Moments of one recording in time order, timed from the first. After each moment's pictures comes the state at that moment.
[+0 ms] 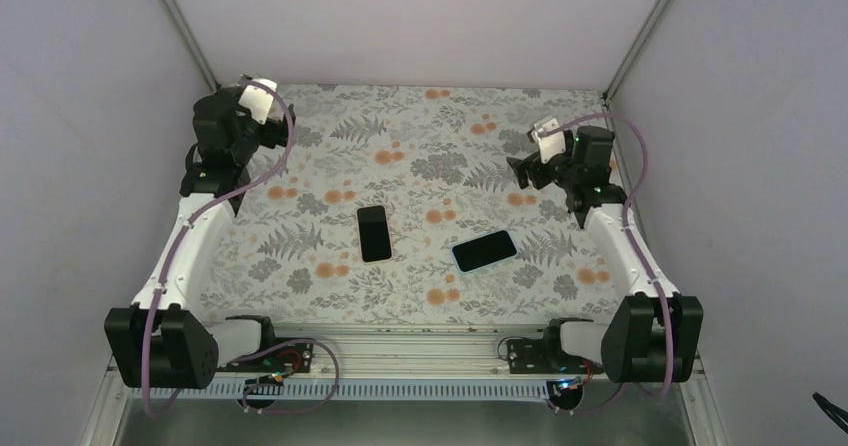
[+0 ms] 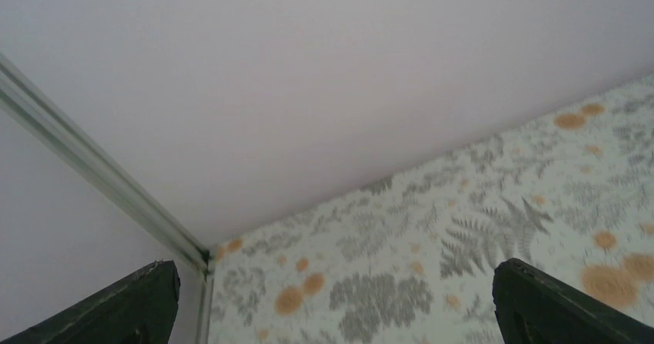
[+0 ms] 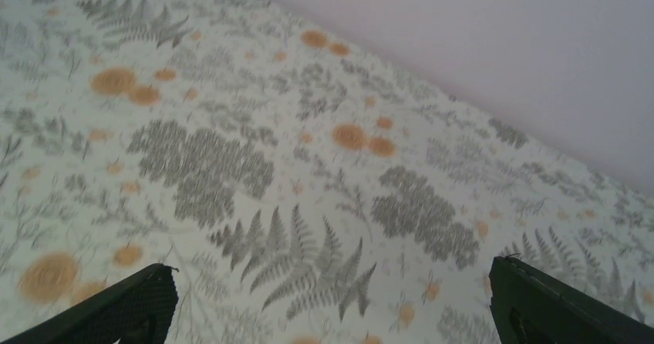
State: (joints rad) left arm -0.01 1.20 1.05 -0.06 0.08 0.35; right arm 0.01 1.24 0.90 -0.15 -0.36 -0.42
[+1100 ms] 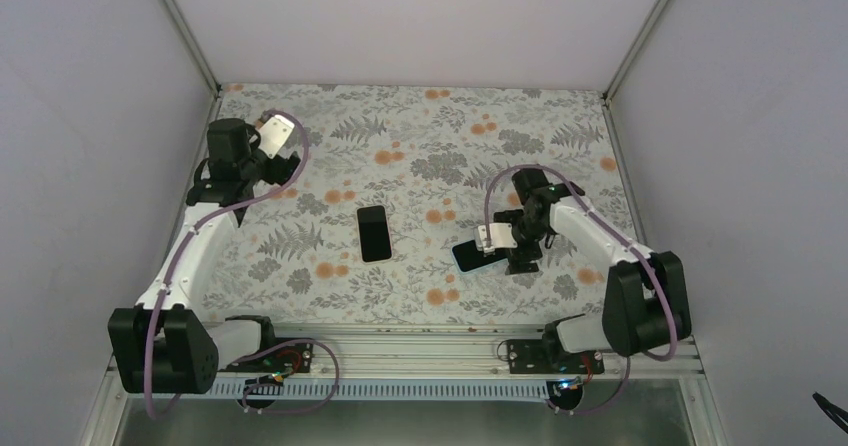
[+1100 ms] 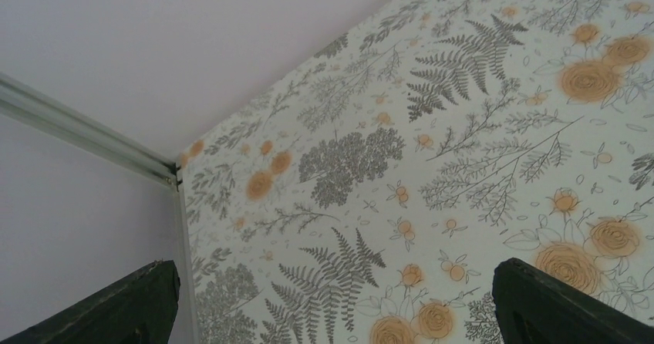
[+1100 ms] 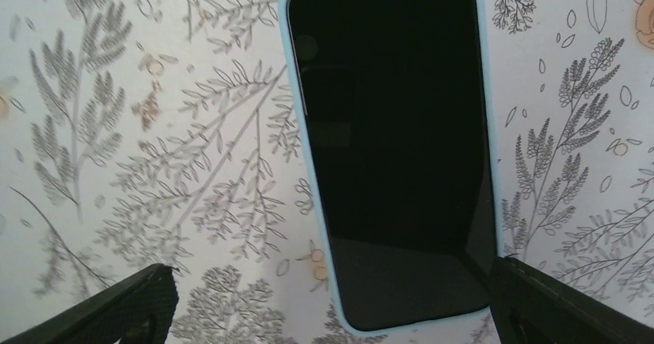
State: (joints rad) left arm -0.01 1.17 0.94 -0.28 0.07 0.56; right arm 0.28 1.36 0.86 -0.96 -0.26 -1.46
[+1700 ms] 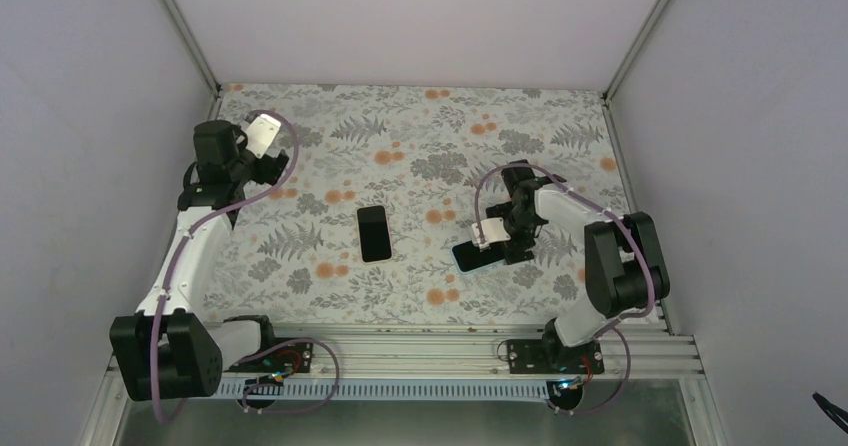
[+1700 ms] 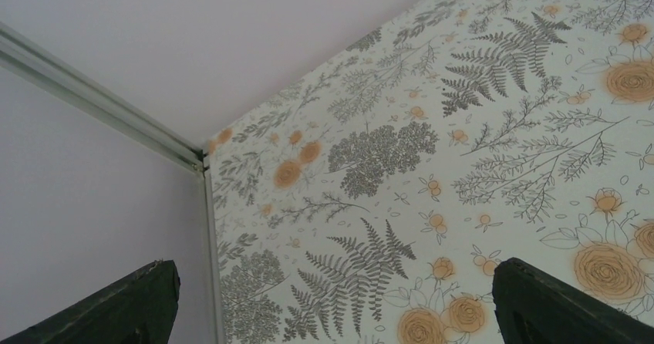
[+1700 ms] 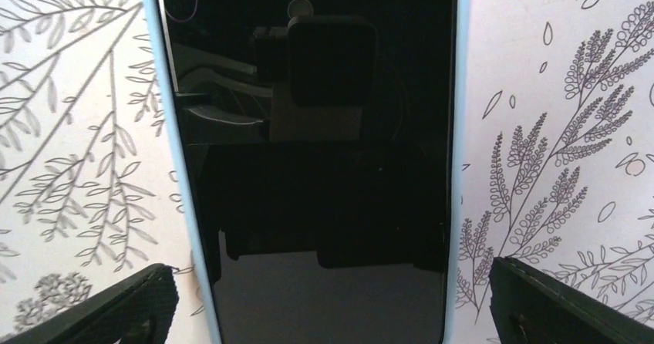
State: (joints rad) left arm 0.06 1.15 0.91 -0.26 0.08 0.57; right arm 0.28 1.59 0.91 -0.81 -0.17 -1.60
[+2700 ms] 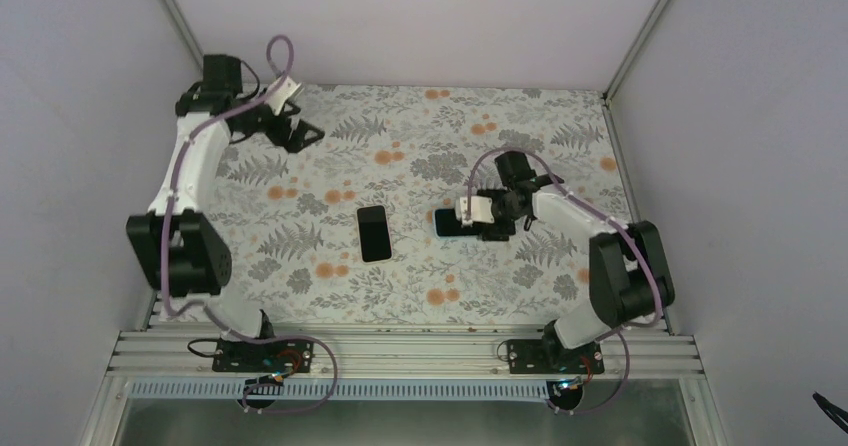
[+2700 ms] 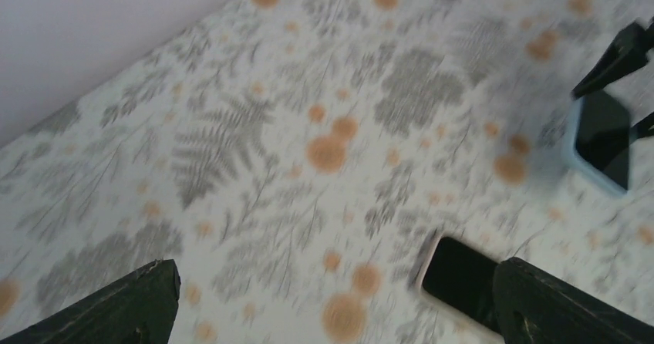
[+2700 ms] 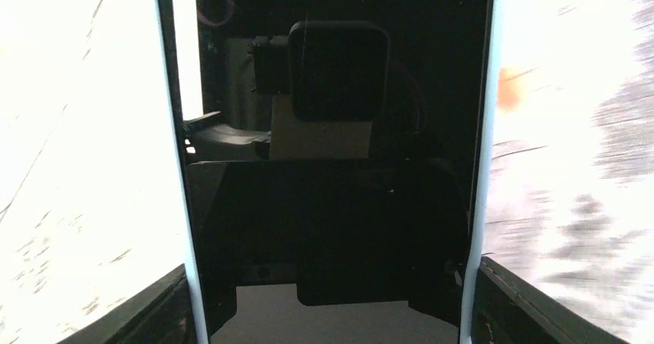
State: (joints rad) left arm 0.08 1.59 1.52 -0.86 0.69 0.65; right arm 0.33 1.59 0.94 -0.67 -0.28 -1.36
